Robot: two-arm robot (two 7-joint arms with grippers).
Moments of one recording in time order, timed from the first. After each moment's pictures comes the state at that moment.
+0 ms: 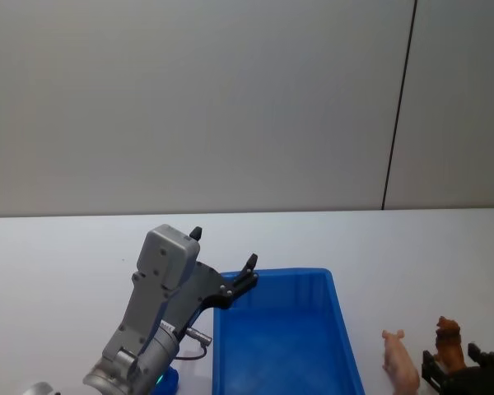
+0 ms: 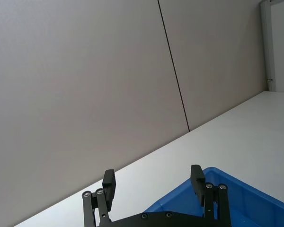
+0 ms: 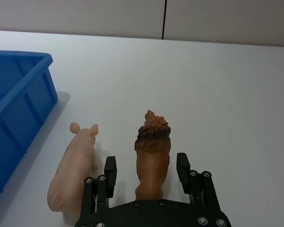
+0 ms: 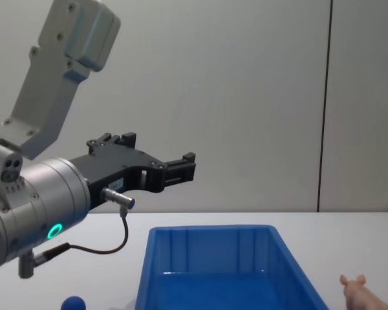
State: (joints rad) left arm -0.24 0.38 0.45 -1.63 -0.20 0.01 -0.01; right arm -0.05 0.30 -0.21 -1.60 0.27 0.22 -0.07
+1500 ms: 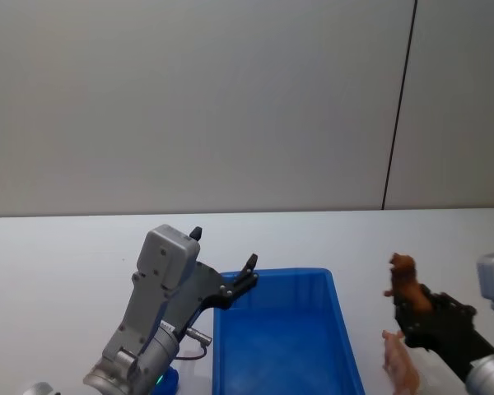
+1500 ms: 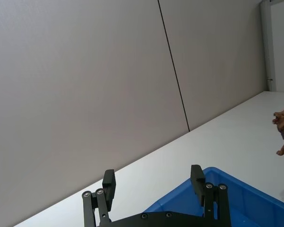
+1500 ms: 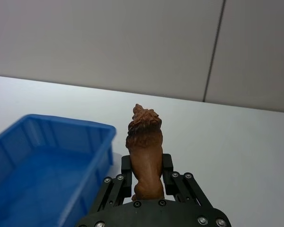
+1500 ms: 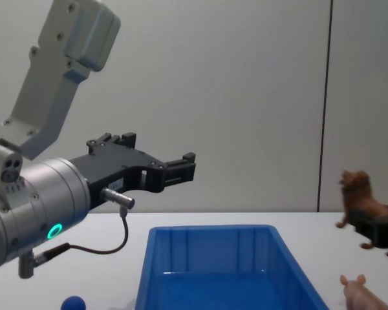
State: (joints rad) left arm -0.24 0.38 0.45 -1.63 -0.20 0.01 -0.01; right arm 0.04 0.26 -0.21 -1.67 0.23 0.20 0.08
